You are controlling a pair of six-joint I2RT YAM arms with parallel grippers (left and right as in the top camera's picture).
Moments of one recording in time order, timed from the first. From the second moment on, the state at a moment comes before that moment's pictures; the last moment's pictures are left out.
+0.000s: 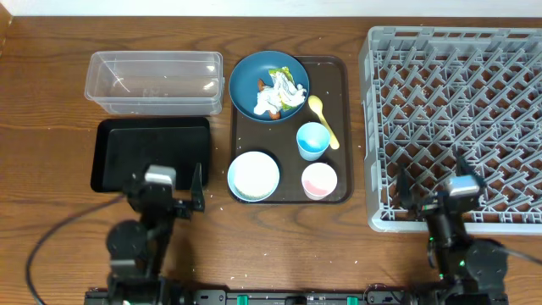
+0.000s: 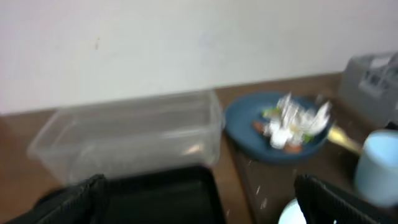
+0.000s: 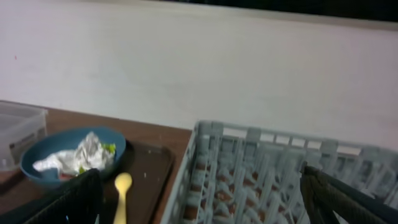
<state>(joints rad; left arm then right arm) 0.01 0.33 0.32 -0.14 0.15 0.07 0.09 0.23 0.29 -0.02 -0.06 -0.06</state>
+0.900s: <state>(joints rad) -0.31 1.82 1.65 -0.62 0.20 0.02 0.09 1.07 1.07 -0.59 -0.16 -0.07</state>
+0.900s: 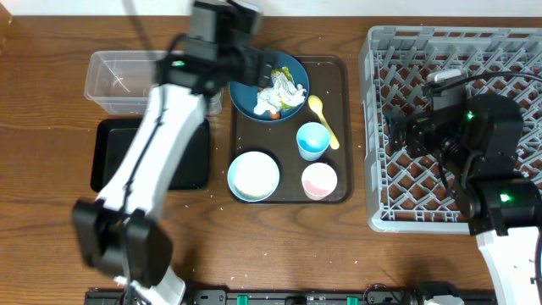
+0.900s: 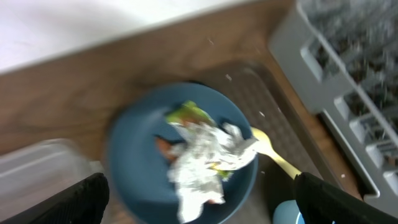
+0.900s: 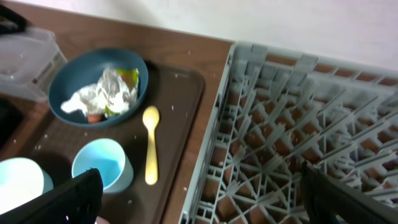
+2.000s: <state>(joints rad) -0.44 2.17 1.65 -0.50 -0.04 -0.43 0.09 1.08 1.07 -0.63 -0.18 -0.07</state>
